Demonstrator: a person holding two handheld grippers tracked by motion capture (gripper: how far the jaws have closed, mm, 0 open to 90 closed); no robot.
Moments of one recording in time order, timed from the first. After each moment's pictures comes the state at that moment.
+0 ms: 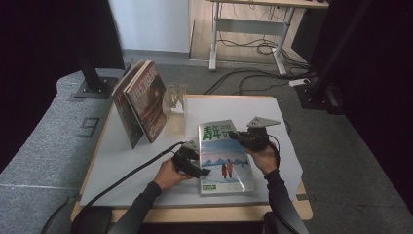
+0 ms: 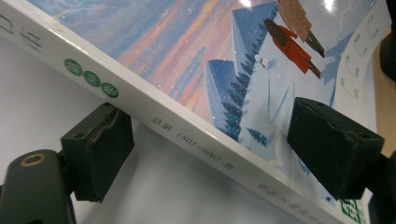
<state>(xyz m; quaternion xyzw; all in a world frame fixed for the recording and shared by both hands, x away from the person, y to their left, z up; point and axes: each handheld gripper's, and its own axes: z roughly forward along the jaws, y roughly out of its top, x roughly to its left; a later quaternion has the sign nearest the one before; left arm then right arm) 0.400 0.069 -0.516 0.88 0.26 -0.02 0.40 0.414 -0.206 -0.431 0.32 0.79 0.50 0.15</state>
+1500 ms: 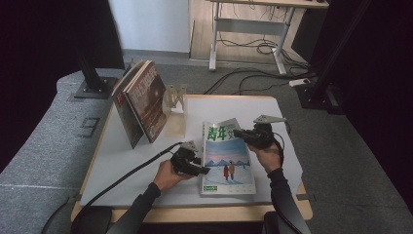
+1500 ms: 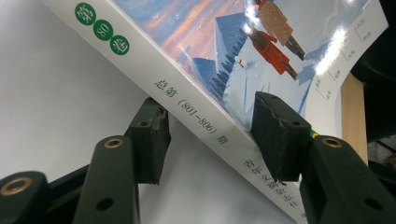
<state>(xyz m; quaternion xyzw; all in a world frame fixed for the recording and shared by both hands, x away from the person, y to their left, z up) 0.392 0.073 -0.505 0.88 0.25 -0.03 0.41 0.426 -0.224 -0.435 0.37 0.77 0.51 0.12</state>
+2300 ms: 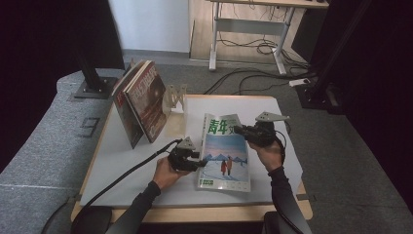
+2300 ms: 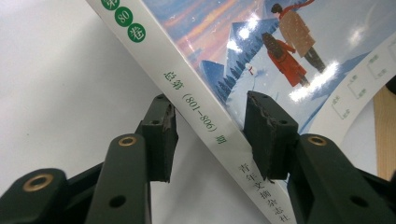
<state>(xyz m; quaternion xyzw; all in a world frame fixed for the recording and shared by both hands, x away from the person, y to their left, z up) 0.389 0.081 -0.494 0.86 0.25 0.05 0.43 0.419 -0.223 -0.416 0.35 0.76 0.53 0.15</state>
